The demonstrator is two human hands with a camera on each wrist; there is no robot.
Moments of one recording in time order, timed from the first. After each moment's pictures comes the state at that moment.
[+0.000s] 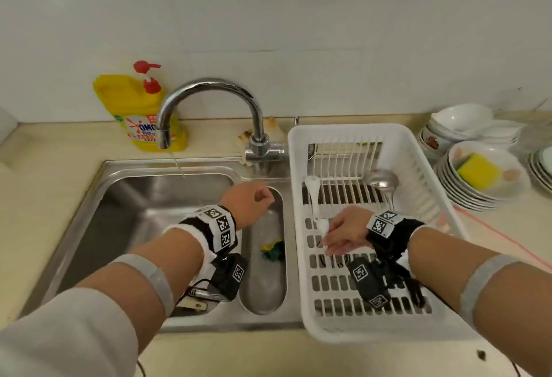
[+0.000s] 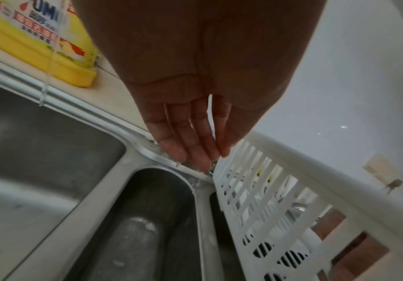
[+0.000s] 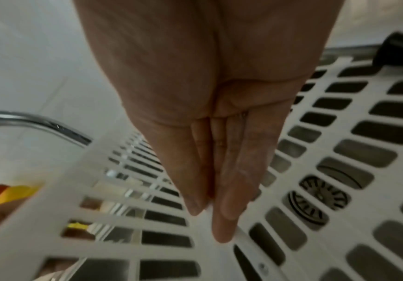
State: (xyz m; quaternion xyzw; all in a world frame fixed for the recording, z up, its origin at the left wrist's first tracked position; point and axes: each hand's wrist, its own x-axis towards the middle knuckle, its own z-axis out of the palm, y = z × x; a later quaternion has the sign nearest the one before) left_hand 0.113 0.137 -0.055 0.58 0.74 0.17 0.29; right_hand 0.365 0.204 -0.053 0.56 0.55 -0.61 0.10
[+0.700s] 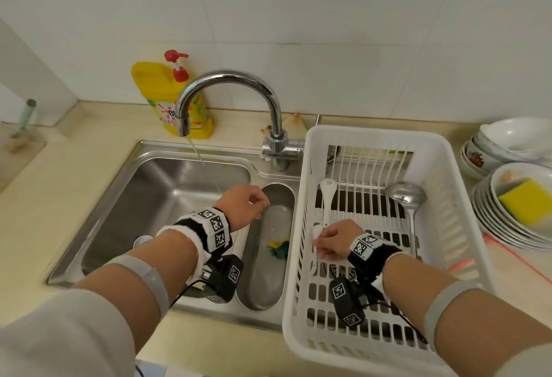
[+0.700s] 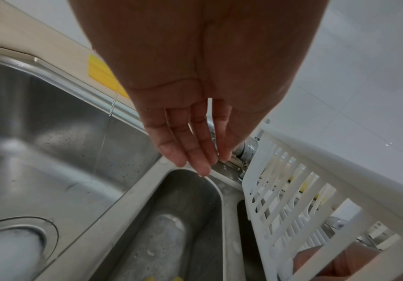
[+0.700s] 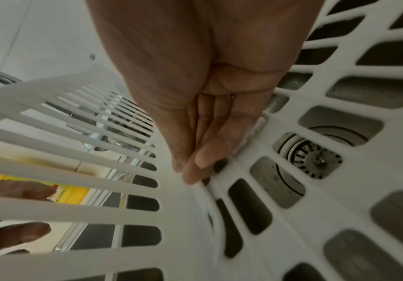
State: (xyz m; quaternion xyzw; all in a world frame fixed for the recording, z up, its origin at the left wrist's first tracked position) left_hand 0.112 0.121 -0.062 0.50 0.78 0.21 0.32; right_hand 0.351 0.216 -0.117 0.53 0.60 -0.60 0.07
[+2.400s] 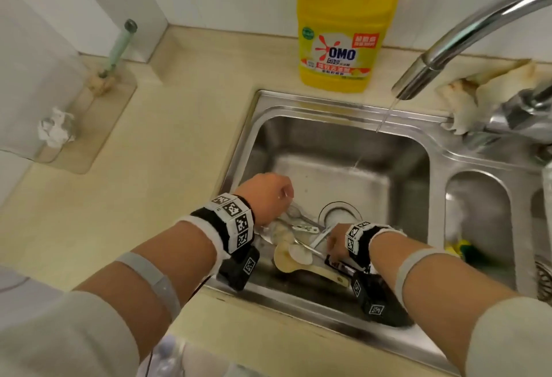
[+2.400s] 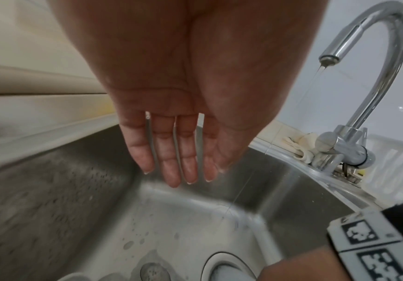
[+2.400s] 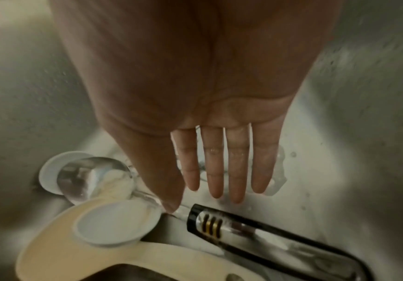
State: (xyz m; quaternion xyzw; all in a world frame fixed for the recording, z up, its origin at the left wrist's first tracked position) left_hand -0.193 -0.004 -0.135 0.52 0.78 0.03 0.34; right_hand -0.006 0.094 -0.275 0.29 0.78 -0.27 0.48
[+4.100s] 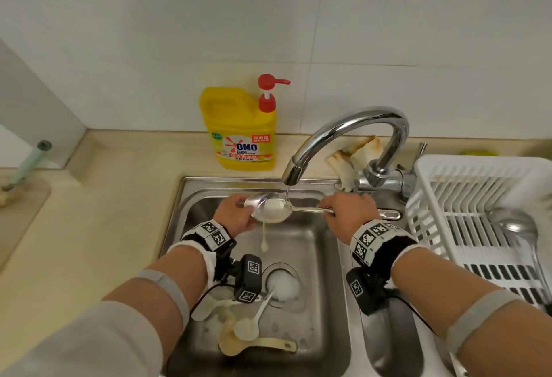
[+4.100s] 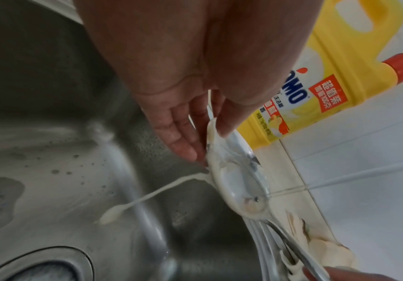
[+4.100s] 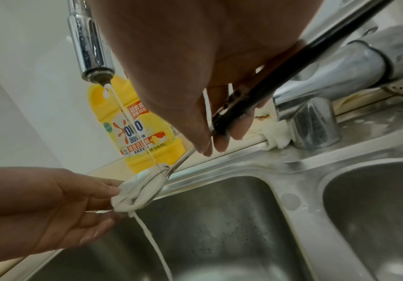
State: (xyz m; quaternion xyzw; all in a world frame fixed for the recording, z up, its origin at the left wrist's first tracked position) left_hand -0.168 0.129 -0.127 0.23 0.72 0.41 0.50; right_hand 0.068 0.208 -0.059 0.49 0.86 -0.11 0.10
